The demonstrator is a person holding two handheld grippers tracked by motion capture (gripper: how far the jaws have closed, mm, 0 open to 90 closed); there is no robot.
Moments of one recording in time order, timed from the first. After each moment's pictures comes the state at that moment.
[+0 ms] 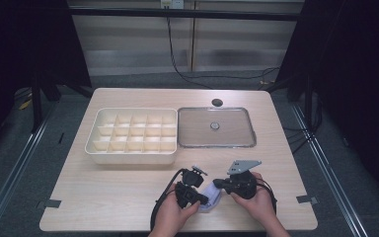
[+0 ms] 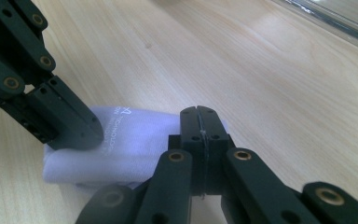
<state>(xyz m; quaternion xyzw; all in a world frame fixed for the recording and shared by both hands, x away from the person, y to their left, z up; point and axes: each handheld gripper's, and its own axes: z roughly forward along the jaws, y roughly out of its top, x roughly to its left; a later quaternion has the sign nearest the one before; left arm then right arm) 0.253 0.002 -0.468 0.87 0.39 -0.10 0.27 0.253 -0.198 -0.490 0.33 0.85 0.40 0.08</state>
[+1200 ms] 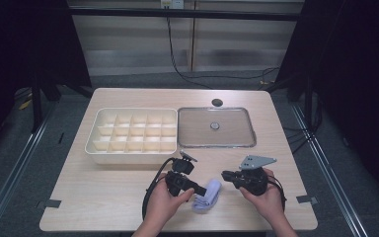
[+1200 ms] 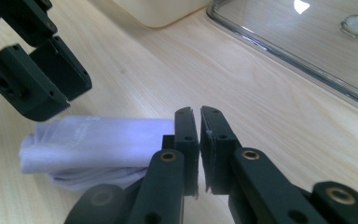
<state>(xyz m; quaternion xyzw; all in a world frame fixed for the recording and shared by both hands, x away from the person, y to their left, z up) 0.282 0.023 -0.449 0.85 0.42 -0.15 0.30 0.252 -0.224 -0.471 0.35 0.83 0.42 0.13</state>
